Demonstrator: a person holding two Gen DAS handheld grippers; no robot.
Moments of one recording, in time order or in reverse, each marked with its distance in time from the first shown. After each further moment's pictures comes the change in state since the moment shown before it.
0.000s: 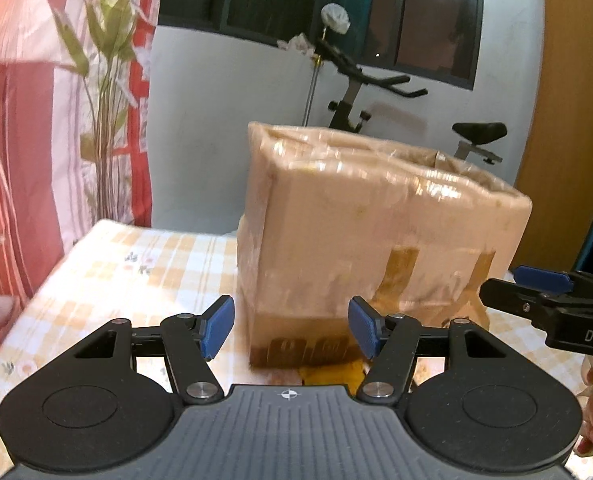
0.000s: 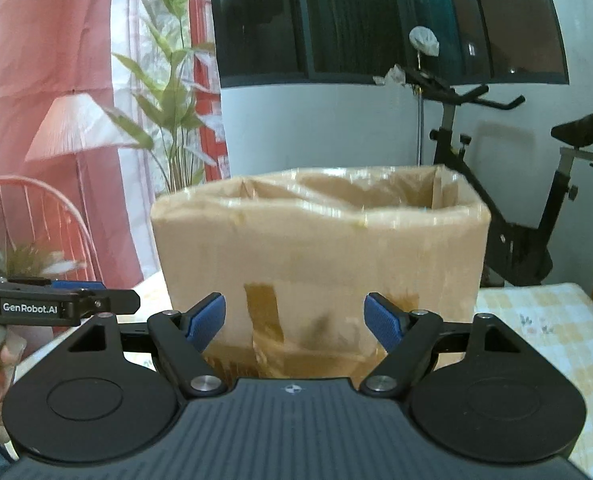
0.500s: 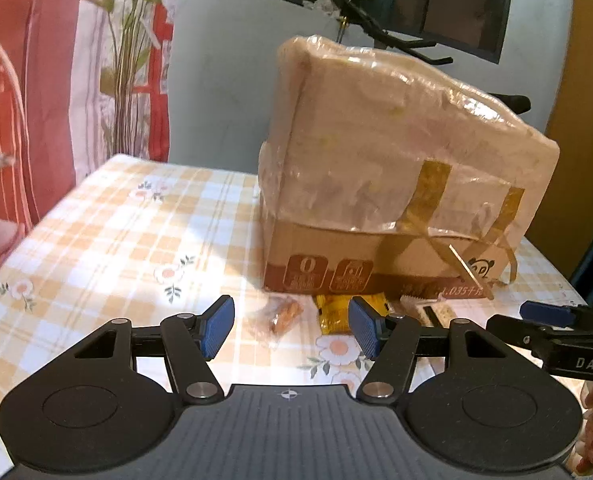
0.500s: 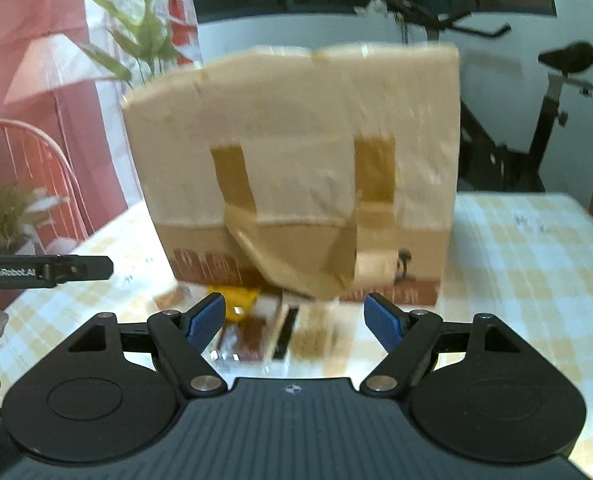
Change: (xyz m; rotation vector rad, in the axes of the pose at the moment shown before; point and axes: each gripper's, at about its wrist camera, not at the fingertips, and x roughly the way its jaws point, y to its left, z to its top) left arm 0.012 0.011 -0.047 -0.061 0.108 0.038; right arm 0.010 -0.020 -0.064 0.076 0.205 -0.023
